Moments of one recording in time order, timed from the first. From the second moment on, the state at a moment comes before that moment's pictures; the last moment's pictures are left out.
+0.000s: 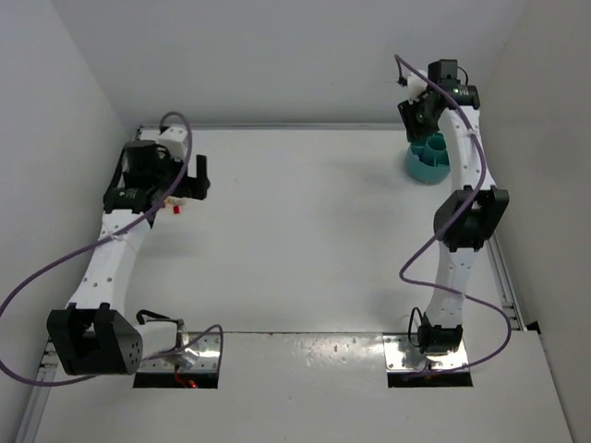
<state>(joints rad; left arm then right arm) -0.02 1.19 1.11 -0.46 0.25 0.10 -0.04 2.24 2.34 -1.07 0.00 -0.43</state>
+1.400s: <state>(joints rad) 0.57 1.93 1.30 -0.54 0.18 0.46 0.12 2.11 1.87 -0.94 -0.62 -0.14</state>
